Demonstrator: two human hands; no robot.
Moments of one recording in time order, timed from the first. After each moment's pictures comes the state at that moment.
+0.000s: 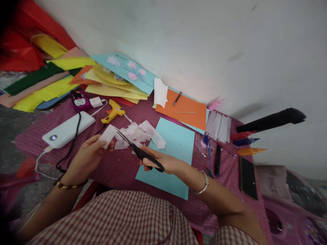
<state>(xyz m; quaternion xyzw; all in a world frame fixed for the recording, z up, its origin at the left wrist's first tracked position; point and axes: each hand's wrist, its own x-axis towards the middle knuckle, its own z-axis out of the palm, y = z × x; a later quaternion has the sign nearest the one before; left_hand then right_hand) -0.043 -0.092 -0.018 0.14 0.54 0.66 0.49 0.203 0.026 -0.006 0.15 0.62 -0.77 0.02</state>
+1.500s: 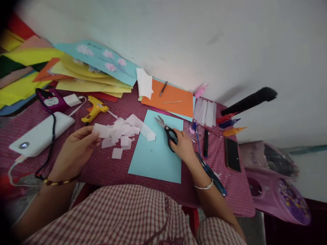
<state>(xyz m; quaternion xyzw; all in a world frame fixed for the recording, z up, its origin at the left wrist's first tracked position) -0.040 -0.065 -0.013 0.21 0.55 0.65 0.48 0.311 0.053 -0.051 0.54 0.82 -0.11 -0.15</state>
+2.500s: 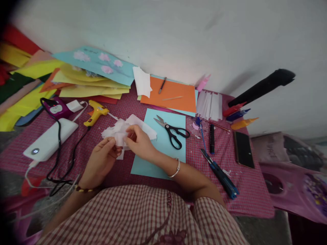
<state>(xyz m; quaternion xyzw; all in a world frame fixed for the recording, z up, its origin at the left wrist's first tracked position) 0.017 -0.069 -0.021 0.16 0.50 0.63 0.57 0.151 0.014 -0.029 0.34 0.67 -0.59 -0.30</state>
